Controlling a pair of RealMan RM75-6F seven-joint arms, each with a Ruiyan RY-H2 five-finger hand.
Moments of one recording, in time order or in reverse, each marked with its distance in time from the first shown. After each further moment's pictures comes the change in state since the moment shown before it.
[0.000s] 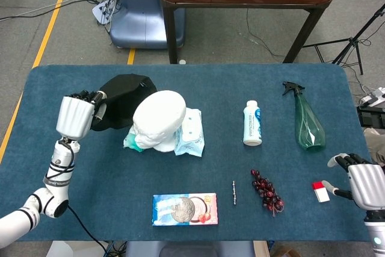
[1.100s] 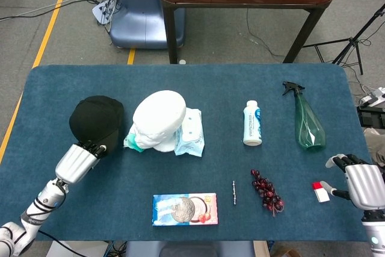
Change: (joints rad) left arm 0.183 -0.044 0.377 0.268 0.206 0.120 -0.127; right arm 0.005 -0.010 -0.003 0.002 0.003 -0.010 -0.023
